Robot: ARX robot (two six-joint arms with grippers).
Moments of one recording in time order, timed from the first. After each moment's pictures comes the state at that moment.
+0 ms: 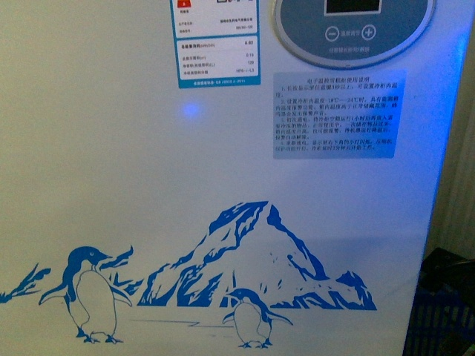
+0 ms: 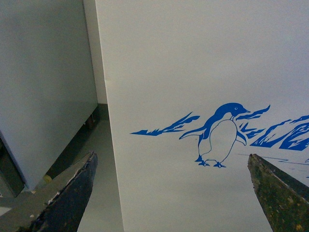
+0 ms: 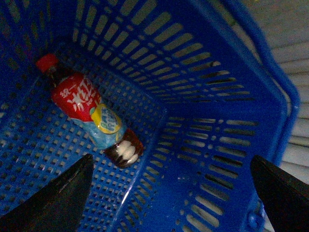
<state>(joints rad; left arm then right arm) 0.00 0.00 0.01 -0.01 0.00 -0.01 -0.09 2.15 1.07 0.23 0.21 -0.69</state>
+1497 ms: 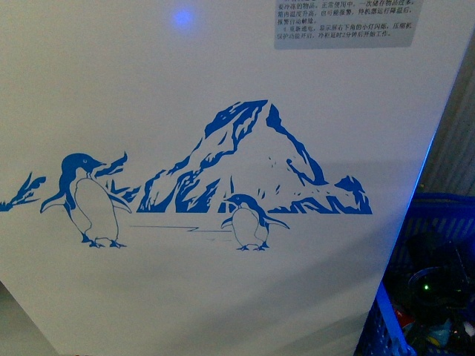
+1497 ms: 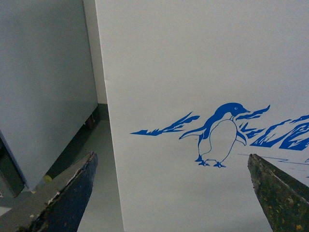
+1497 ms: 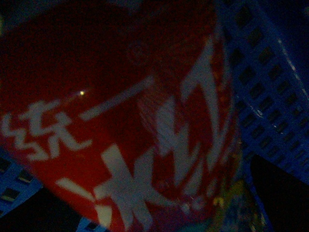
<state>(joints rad) 0.00 0.00 0.01 -0.01 0.00 -0.01 -0.13 3.10 2.00 -0.12 0.15 -0.86</state>
